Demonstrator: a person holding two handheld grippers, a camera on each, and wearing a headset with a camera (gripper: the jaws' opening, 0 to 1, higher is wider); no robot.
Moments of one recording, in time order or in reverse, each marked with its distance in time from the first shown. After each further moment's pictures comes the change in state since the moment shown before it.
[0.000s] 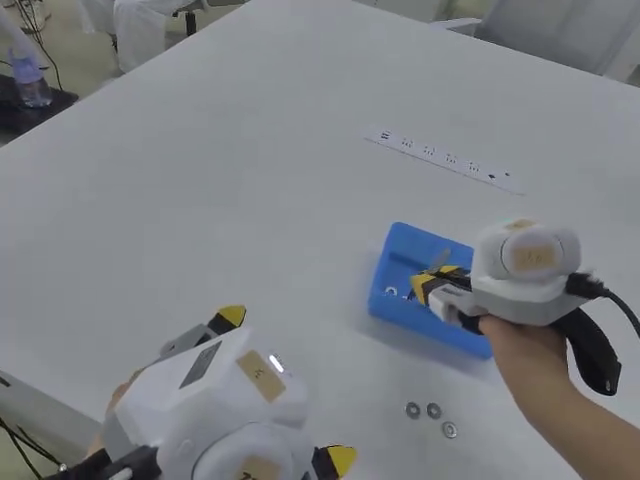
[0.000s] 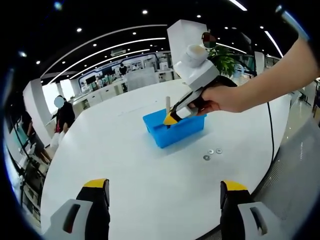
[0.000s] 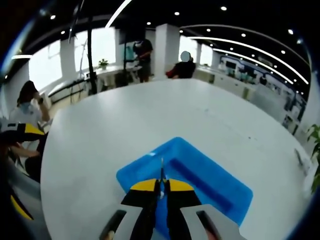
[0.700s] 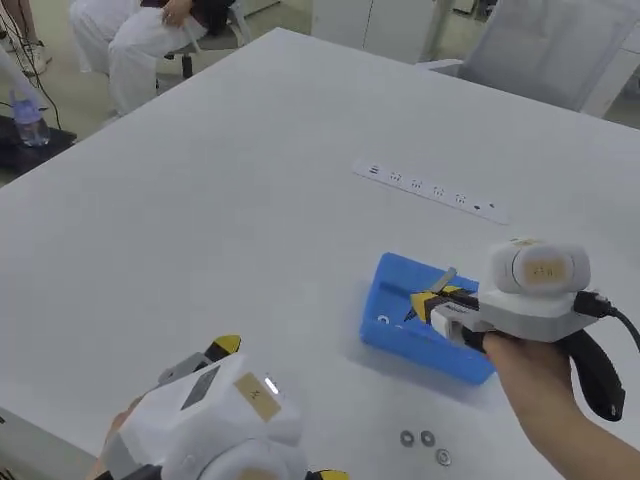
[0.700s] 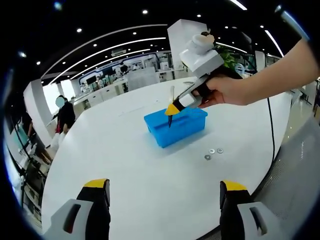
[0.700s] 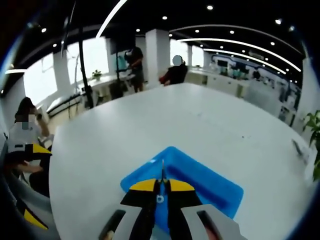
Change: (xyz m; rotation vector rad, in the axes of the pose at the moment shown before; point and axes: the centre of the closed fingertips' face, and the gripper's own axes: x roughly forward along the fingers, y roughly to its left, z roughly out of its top) left arm 0.000 0.002 0.000 0.004 0.002 0.009; right arm -0.024 -0.009 0.019 0.096 -0.058 -0.010
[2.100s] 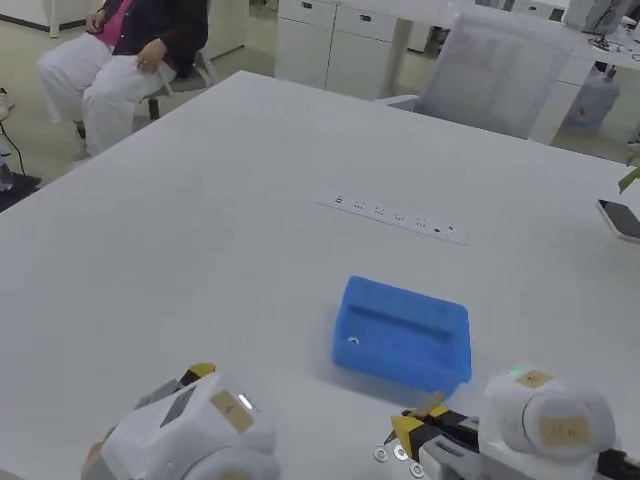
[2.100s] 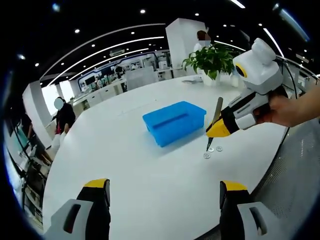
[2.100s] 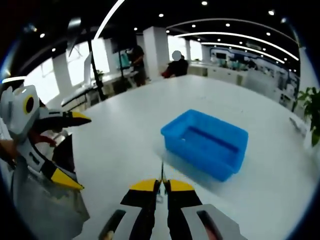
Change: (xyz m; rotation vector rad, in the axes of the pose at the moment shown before) left arm -0.001 -0.002 -0.002 0.015 0.010 -0.004; right arm -0.073 0.068 -0.082 0.069 0.045 0.032
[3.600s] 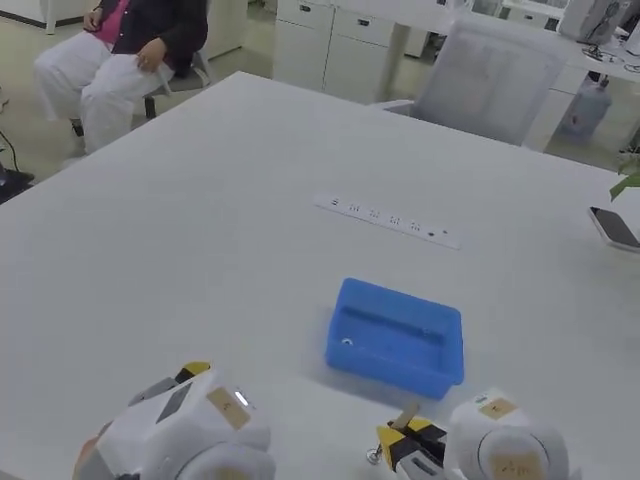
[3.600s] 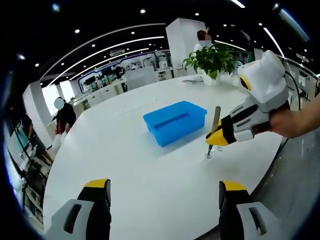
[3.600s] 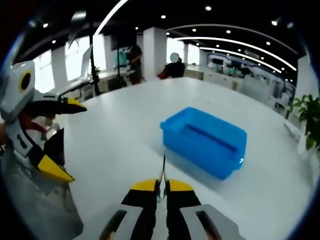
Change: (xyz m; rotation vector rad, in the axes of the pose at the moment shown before) left arm 0.000 0.001 0.000 0.001 0.001 0.005; right arm 0.010 0.001 -0.012 -0.059 -0.017 -0.082
